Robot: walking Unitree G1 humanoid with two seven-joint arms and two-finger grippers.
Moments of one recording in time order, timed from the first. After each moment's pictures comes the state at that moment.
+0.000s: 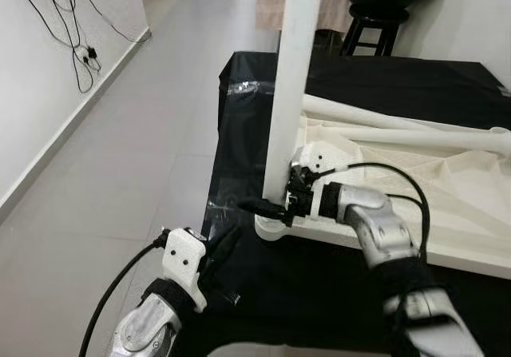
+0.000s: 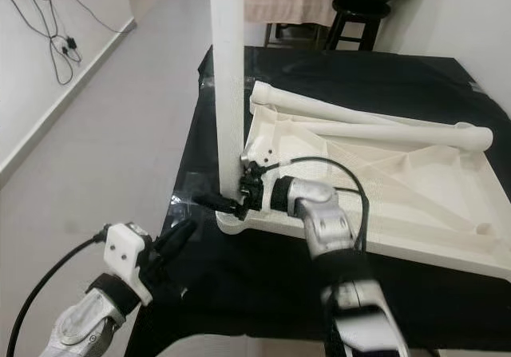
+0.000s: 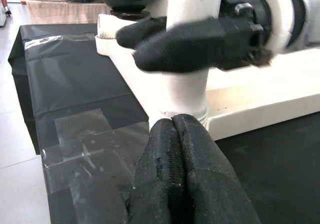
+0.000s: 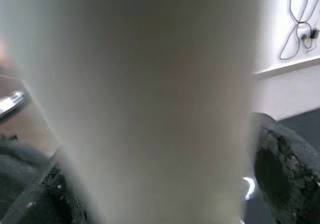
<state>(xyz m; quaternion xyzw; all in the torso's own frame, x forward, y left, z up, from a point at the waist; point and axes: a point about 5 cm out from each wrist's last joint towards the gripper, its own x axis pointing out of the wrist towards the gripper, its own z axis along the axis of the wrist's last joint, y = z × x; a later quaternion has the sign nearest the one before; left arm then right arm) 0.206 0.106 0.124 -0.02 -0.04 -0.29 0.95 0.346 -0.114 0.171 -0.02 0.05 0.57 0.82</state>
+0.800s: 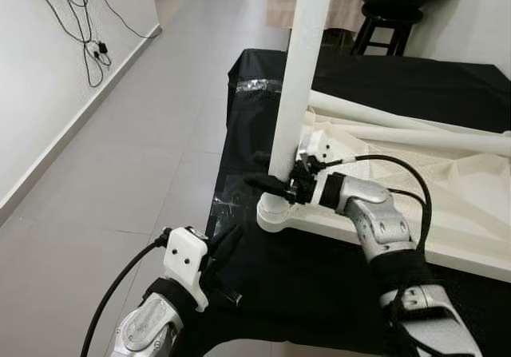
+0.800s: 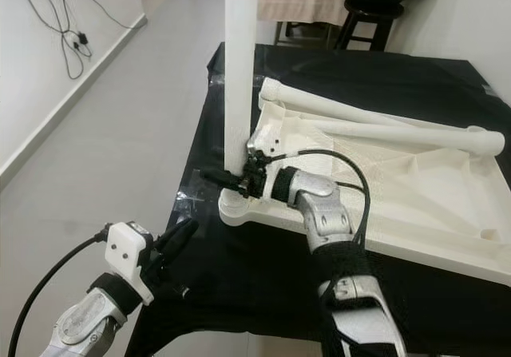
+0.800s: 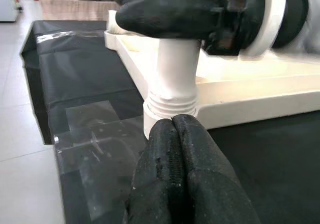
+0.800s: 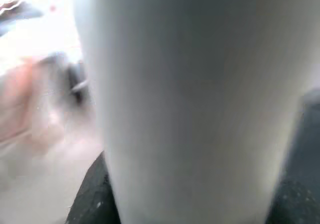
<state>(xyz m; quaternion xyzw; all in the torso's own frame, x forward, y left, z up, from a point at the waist) 0.204 0.105 0.127 -0.02 -0.04 -0.30 0.95 0.322 -0.102 0.162 0.02 -0.01 0.37 0.93</state>
